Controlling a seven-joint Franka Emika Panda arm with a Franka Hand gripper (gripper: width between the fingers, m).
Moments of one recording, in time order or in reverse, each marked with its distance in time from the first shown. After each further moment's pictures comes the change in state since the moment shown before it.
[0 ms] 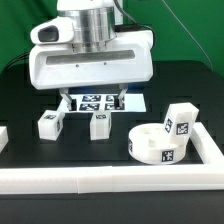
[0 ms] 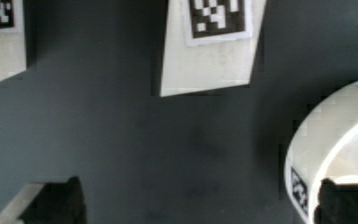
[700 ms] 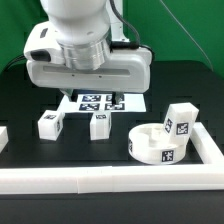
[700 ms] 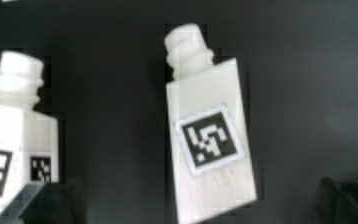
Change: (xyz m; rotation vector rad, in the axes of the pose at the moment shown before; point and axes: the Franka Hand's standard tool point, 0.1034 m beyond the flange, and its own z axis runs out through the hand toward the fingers) arm -0.026 0.004 0.000 -0.007 -0.512 0.236
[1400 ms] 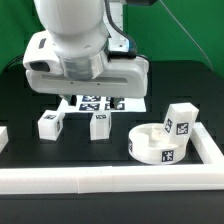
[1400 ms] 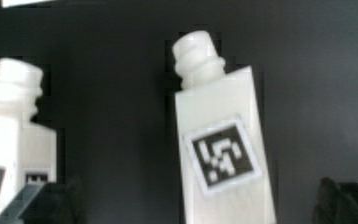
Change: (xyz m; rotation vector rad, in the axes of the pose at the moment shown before) arm -0.005 0.005 0.015 -0.002 -0.088 -0.012
